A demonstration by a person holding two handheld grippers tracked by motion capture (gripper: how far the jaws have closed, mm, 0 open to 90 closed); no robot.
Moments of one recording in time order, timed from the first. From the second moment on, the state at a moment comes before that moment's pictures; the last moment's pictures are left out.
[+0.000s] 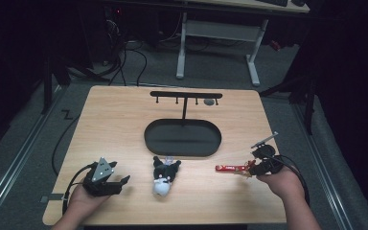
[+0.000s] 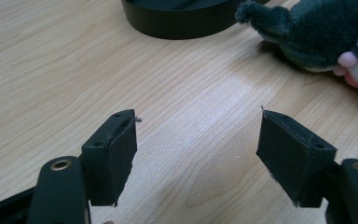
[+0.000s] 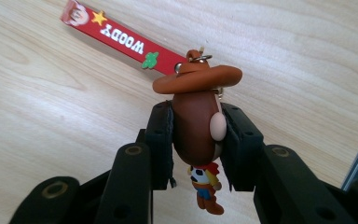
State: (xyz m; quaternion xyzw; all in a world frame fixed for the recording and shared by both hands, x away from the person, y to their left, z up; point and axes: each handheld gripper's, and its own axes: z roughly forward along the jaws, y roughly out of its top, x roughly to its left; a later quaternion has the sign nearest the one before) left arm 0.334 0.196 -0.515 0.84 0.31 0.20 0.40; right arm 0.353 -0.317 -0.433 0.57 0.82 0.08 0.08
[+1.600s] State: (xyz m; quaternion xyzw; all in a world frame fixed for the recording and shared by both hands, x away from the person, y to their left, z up) left arm 0.335 0.194 -0.513 0.84 0.31 0.19 0.41; right arm 0.394 -0.242 -0.311 0.53 0.83 0.10 0.10
